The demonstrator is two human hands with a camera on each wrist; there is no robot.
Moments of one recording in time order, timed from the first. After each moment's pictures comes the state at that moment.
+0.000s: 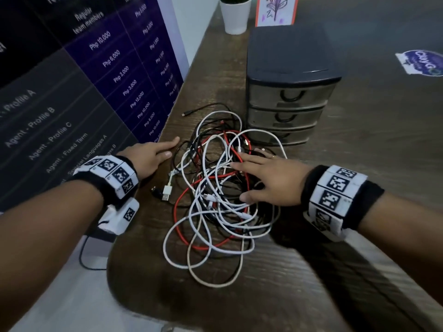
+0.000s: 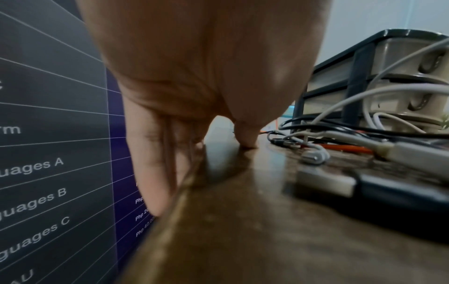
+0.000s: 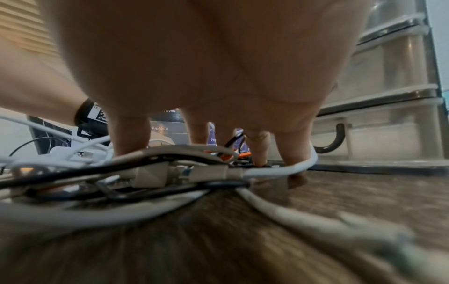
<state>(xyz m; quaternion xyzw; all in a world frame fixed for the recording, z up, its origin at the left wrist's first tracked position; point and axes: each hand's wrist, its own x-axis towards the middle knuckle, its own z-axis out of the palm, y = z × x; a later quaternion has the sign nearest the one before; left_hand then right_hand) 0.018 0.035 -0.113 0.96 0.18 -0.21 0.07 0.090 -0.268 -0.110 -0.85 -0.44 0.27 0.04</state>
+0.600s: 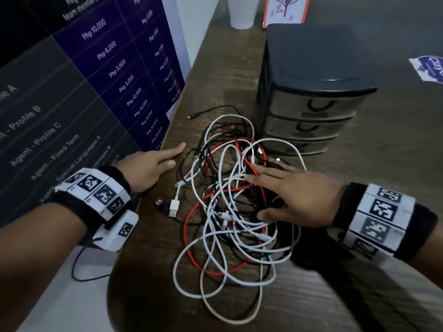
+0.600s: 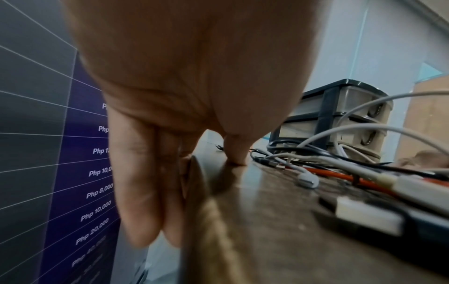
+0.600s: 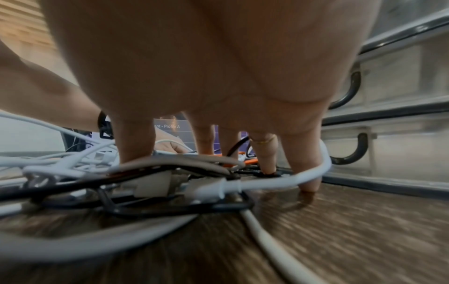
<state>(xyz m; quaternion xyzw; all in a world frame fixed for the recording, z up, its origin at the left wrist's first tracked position) 0.019 0.055 -0.123 0.95 0.15 -0.22 0.17 0.093 -0.268 -0.107 -0.85 -0.45 0.27 0.01</state>
